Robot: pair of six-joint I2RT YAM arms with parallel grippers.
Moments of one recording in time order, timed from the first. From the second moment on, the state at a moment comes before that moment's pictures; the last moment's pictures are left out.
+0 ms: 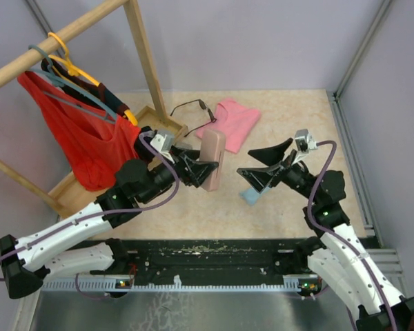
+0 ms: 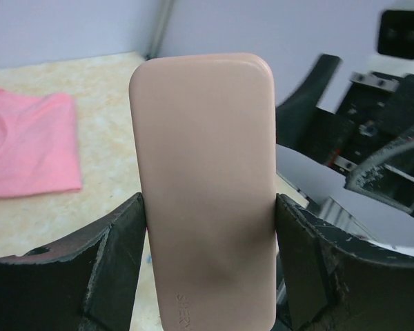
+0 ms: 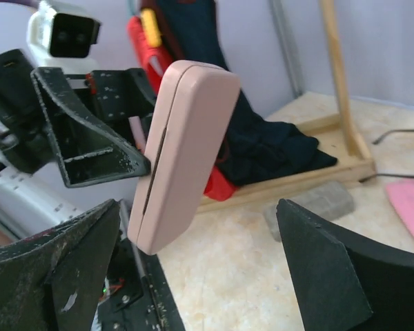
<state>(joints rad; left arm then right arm) -0.98 0.96 0.85 0.18 -0.14 -0.43 0.37 0.60 0.56 0.32 -0.58 0.58</state>
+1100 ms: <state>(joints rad) -0.98 0.93 0.80 0.63 0.54 -0.34 0.64 0.80 0.54 1.05 -0.88 0.74</state>
